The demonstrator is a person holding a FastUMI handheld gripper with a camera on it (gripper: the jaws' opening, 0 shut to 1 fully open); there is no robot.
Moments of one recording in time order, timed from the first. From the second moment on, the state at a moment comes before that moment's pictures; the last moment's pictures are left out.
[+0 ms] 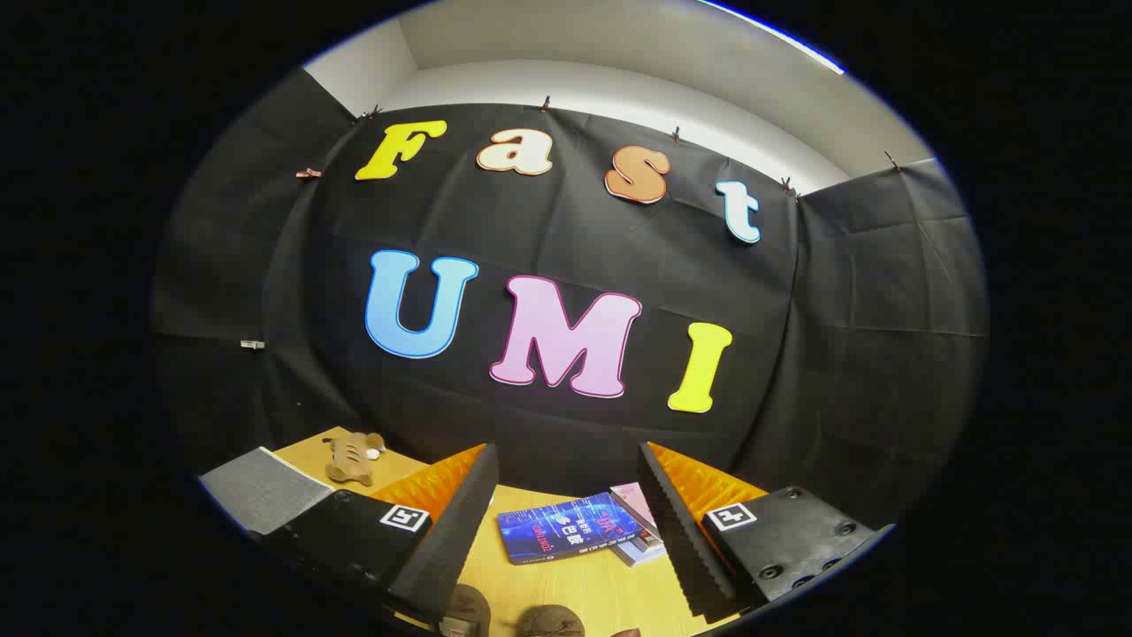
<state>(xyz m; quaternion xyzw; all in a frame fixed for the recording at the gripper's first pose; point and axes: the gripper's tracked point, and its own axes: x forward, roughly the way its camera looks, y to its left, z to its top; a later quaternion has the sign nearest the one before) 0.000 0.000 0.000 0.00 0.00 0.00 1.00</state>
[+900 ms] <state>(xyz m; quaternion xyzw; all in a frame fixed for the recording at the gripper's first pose) -0.007 0.021 -0.010 0.01 0.02 0.04 1.00</state>
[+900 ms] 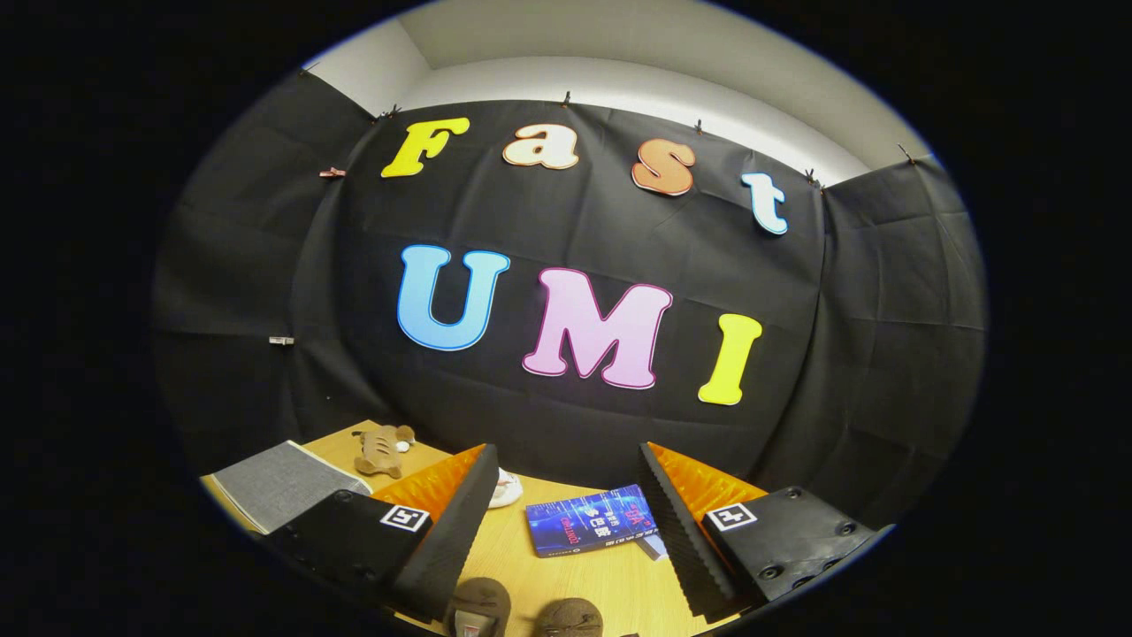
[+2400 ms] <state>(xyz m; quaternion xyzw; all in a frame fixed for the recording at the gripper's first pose) -0.035 0.281 -0.202 0.41 0.40 0.47 0.67</state>
